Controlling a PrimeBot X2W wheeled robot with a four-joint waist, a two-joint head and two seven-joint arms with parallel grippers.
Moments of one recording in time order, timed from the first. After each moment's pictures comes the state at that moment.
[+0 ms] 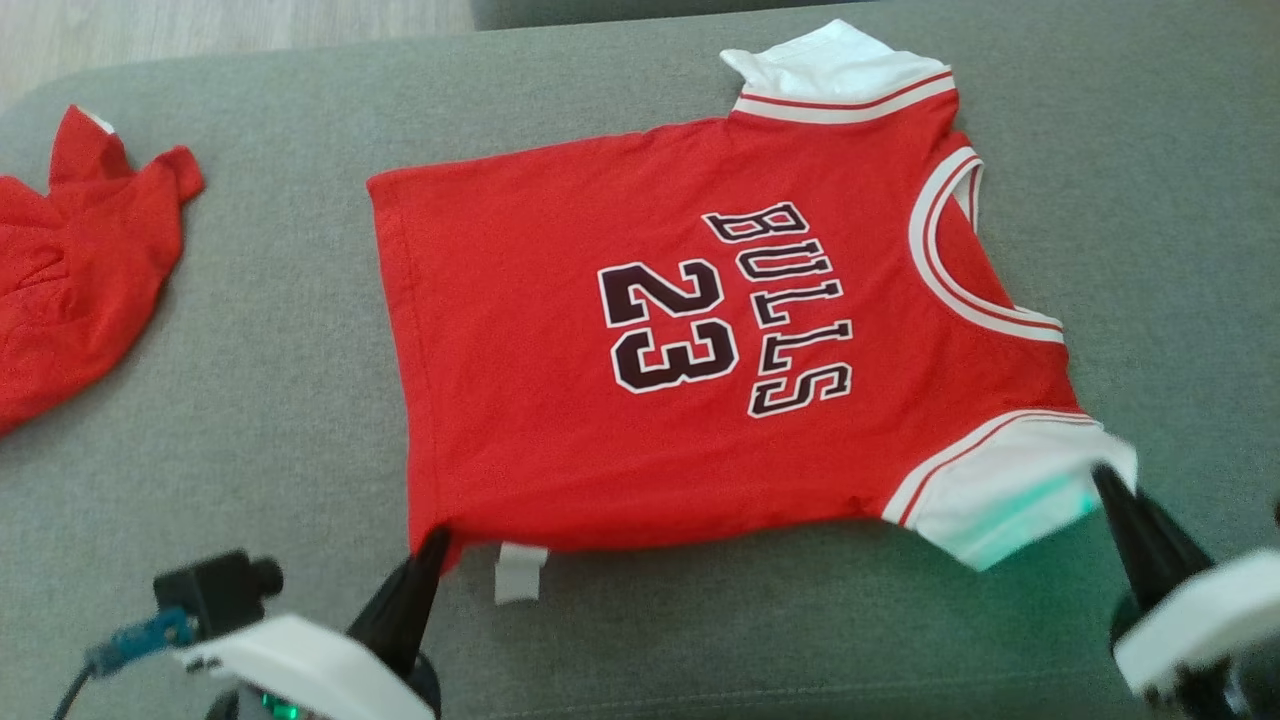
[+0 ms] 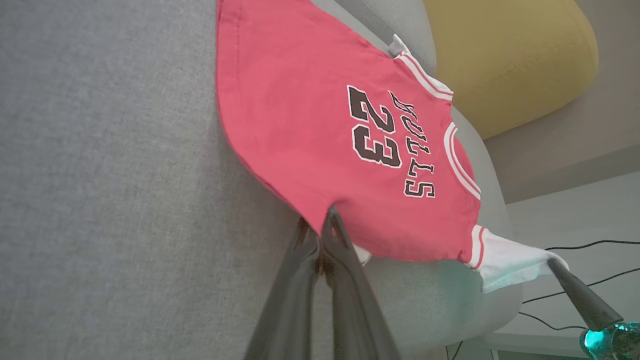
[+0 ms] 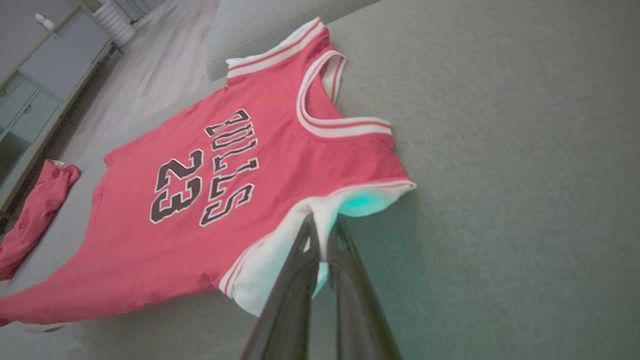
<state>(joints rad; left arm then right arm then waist) 0.27 0.21 -0.26 -0.35 -0.81 0.19 0.28 0.24 -0.04 -0.19 -0.35 0.50 0.12 0.60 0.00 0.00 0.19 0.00</state>
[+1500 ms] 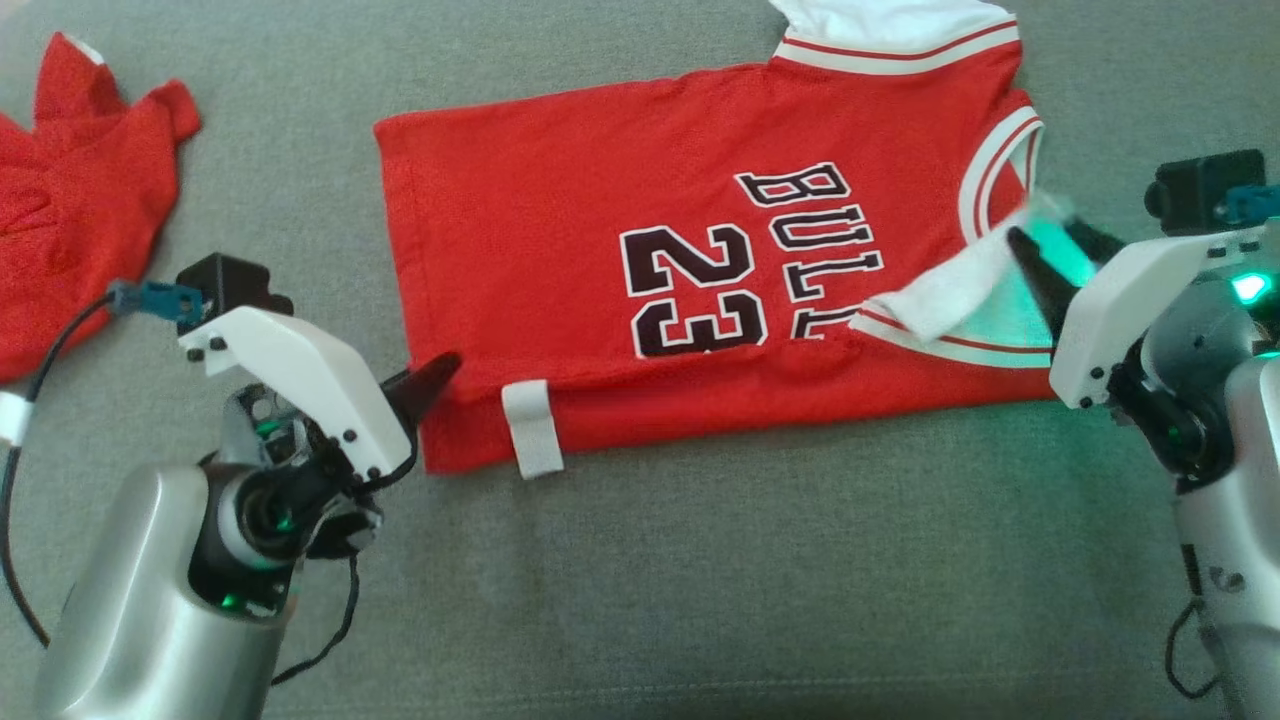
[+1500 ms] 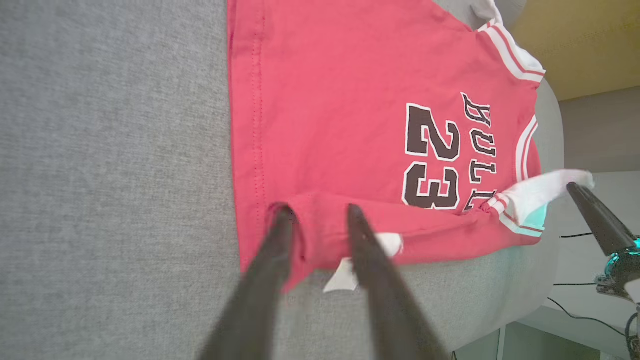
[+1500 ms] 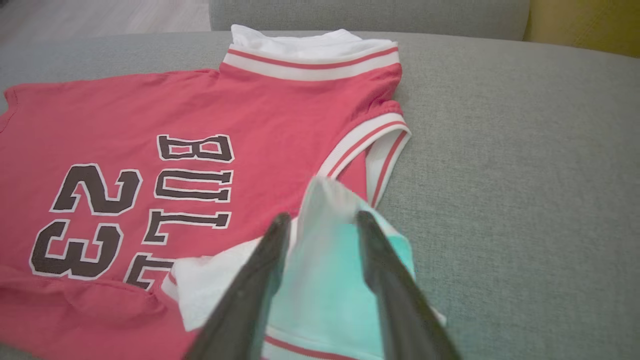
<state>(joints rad) -0.30 0.27 -0.28 -0.07 -0.87 0.39 0.76 -0.45 -0.29 0.12 0.22 0.35 0.12 0.61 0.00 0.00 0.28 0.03</state>
